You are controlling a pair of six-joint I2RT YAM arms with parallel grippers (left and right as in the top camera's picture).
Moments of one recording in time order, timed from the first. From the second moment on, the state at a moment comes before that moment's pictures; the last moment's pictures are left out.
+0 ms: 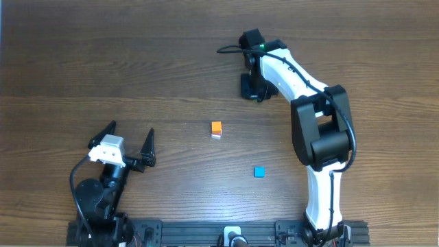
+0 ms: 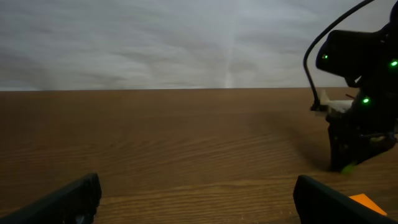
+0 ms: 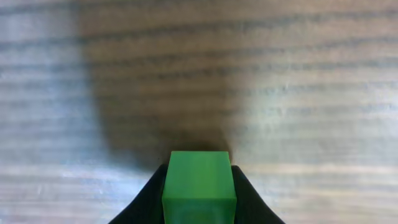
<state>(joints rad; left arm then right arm) -0.02 0.01 0.01 -0.06 0.20 -0.07 0.34 2.20 1.65 -0.99 0.04 0.31</state>
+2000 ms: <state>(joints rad) -0.02 0.01 0.01 -0.06 0.20 -0.07 0.75 1.97 1.65 -1.22 0.03 0.71</state>
